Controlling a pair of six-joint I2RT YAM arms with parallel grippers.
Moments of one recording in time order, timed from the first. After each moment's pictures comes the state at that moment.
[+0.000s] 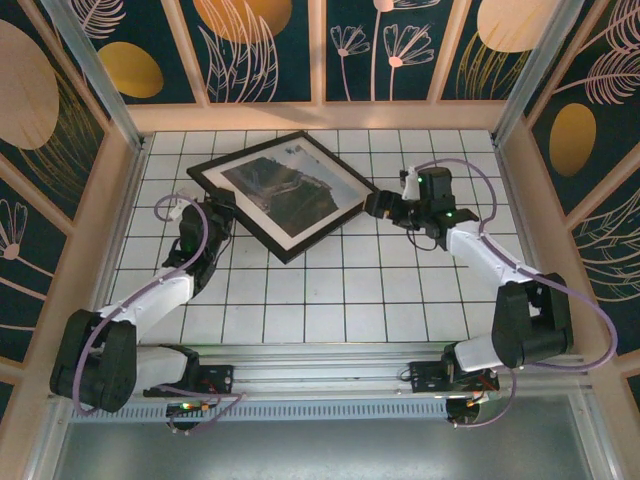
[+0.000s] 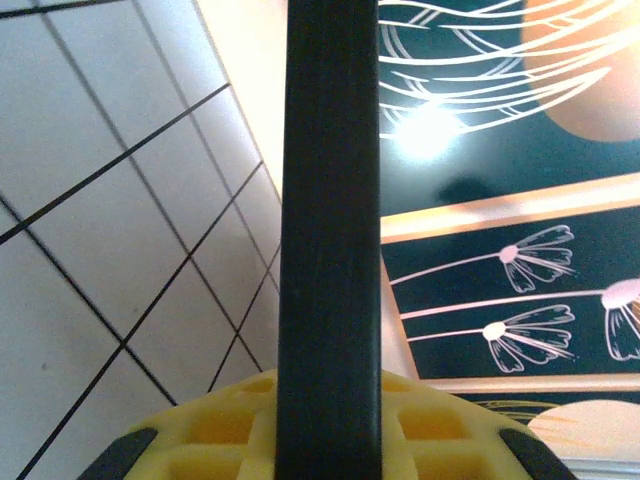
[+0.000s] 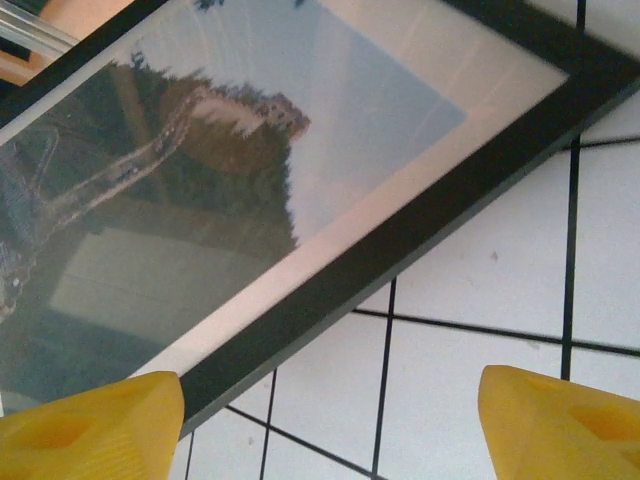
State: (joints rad) left arm -0.30 1.25 0.55 0.47 -0.17 -1.38; right arm 0.27 1.42 0.92 -0.21 -0.47 0.53
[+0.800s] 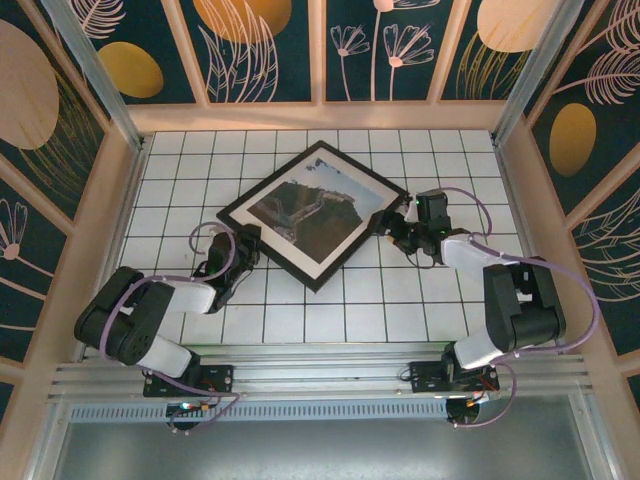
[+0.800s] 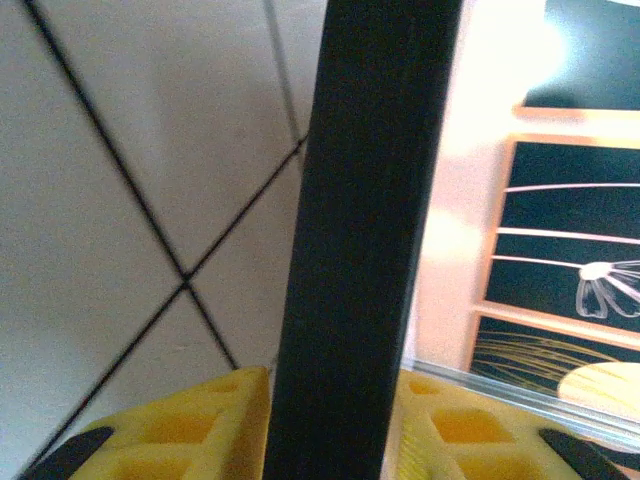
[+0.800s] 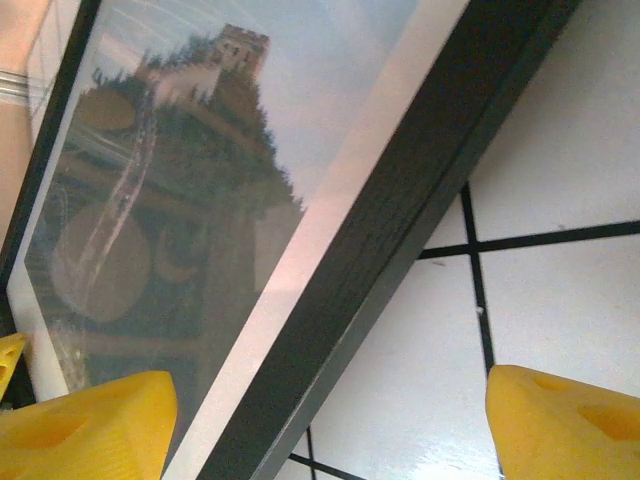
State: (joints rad) left arm -0.44 1.51 0.35 0.74 -0.08 -1.63; right arm 0.24 1.51 0.73 -0.03 -0.47 0.70
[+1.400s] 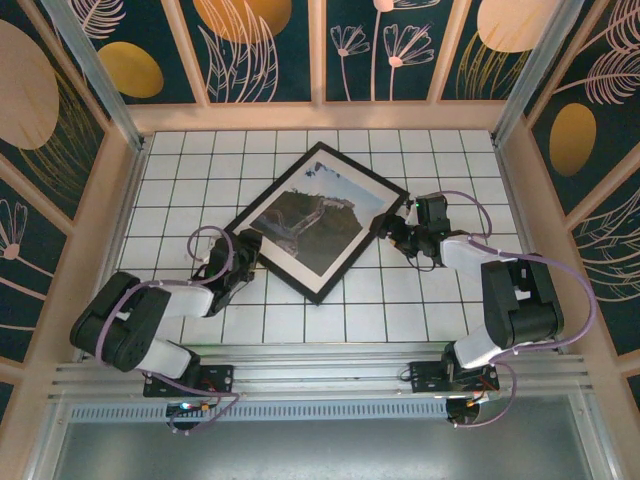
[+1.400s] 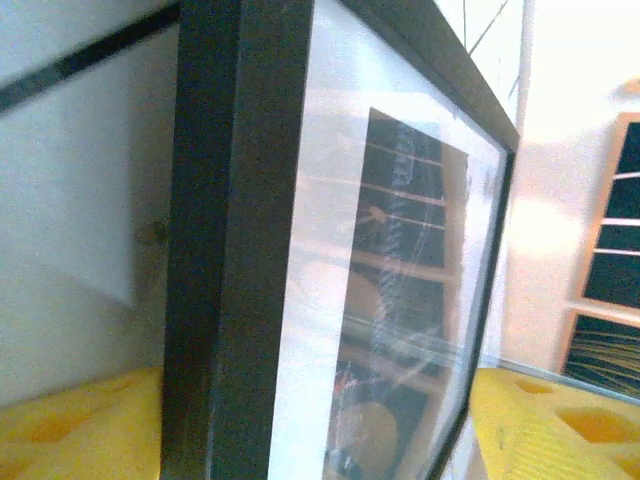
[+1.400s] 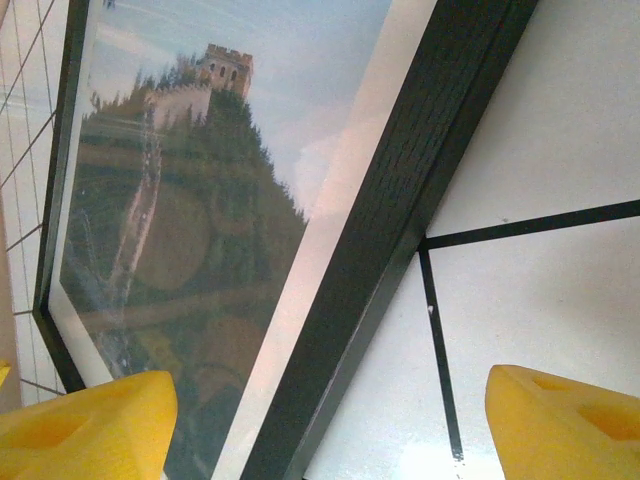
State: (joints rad) left arm -0.44 1.46 0.33 0.56 -0.09 -1.54; right arm 0.23 1.52 0.72 -0.02 -0.44 0.69
